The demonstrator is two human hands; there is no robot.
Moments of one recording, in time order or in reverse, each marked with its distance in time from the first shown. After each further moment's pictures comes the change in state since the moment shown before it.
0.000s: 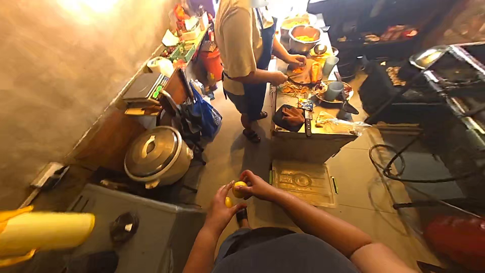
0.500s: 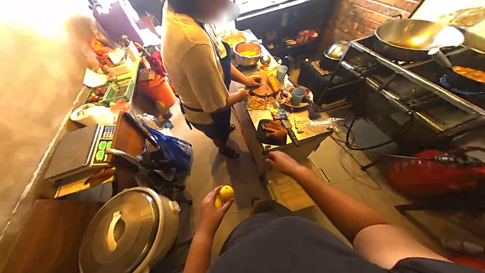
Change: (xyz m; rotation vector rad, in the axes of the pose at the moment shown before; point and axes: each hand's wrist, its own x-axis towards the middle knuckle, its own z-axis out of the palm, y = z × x) left_hand 0.242 -0.055 -0.092 0.129 -0.162 0.204; right_hand 0.099 -0.017 -0.186 -0.623 0.635 0.401
